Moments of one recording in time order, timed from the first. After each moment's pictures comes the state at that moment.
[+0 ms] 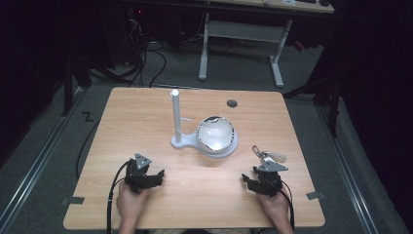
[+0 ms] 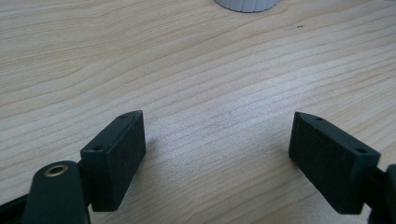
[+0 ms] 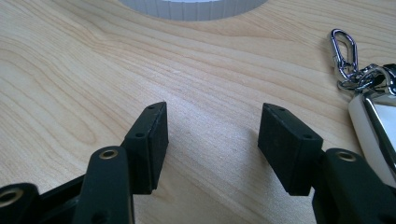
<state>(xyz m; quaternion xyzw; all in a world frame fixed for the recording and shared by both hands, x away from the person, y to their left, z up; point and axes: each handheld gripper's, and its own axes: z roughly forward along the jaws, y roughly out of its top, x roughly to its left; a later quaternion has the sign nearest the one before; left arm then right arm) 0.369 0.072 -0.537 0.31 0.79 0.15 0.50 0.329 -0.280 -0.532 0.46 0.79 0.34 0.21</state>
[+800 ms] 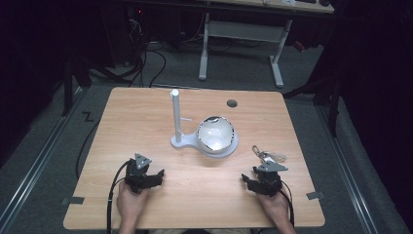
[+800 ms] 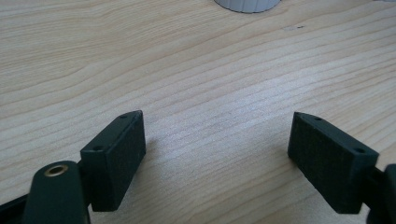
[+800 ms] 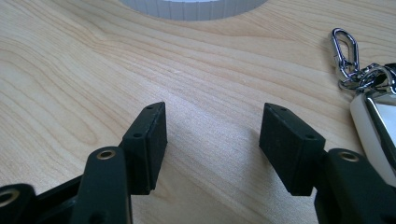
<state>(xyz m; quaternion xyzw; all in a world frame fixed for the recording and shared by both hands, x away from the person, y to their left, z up) 0.370 0.072 -0.537 0.32 0.79 0.16 0.50 0.329 -0.280 -0.532 0.47 0.79 0.34 0.21</state>
